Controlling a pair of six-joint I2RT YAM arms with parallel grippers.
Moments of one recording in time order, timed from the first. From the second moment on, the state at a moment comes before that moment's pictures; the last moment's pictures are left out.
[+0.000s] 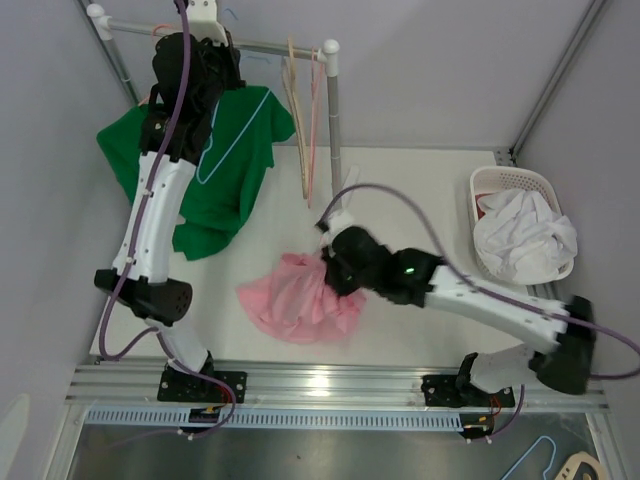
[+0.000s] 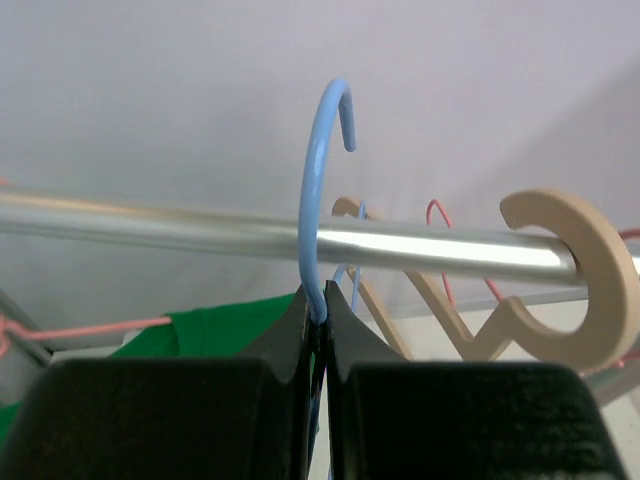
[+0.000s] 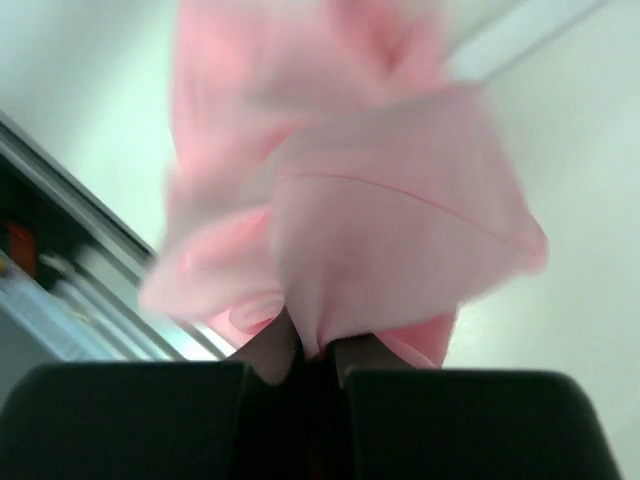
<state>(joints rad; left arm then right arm) -0.28 1.73 2.26 -0.48 -0.12 -0.04 1.11 1.43 1.18 -0.58 0.18 0.40</state>
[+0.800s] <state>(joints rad) -0.37 1.88 2.29 -0.43 0.01 -0.05 -0.13 1.31 1.87 -0.85 0.43 0.32</state>
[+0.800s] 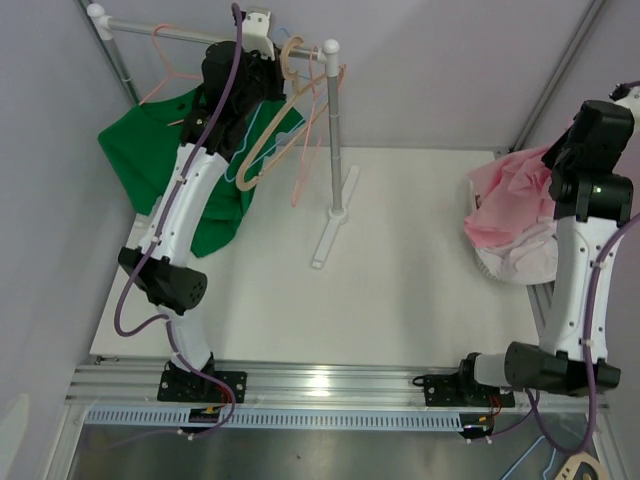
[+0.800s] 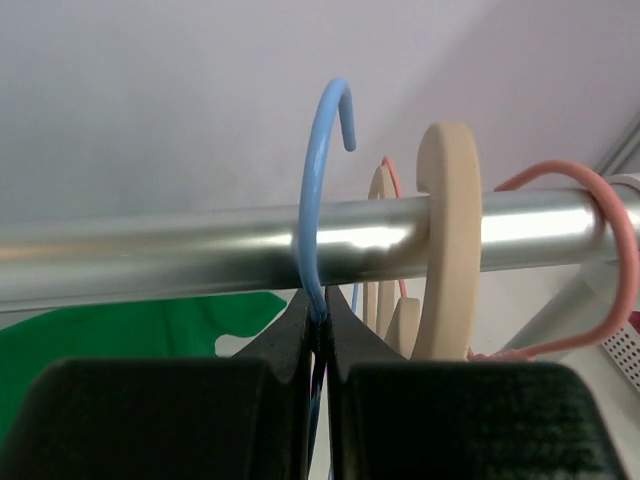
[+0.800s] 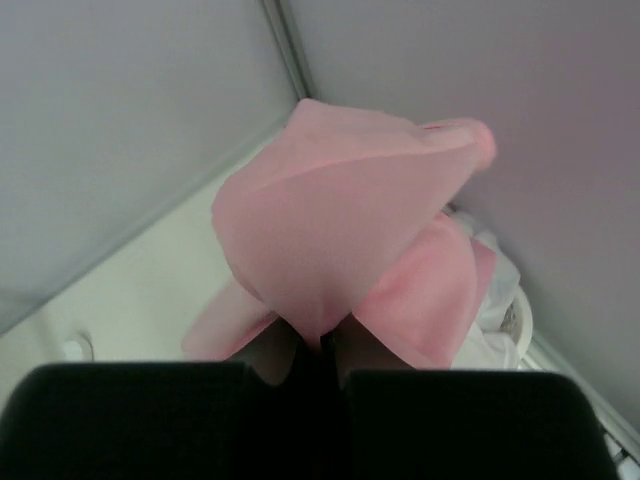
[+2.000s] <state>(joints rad) -0.29 1.57 1.98 -0.39 0.03 -0.04 -0.27 1.52 2.03 -0.81 0.00 0.44</state>
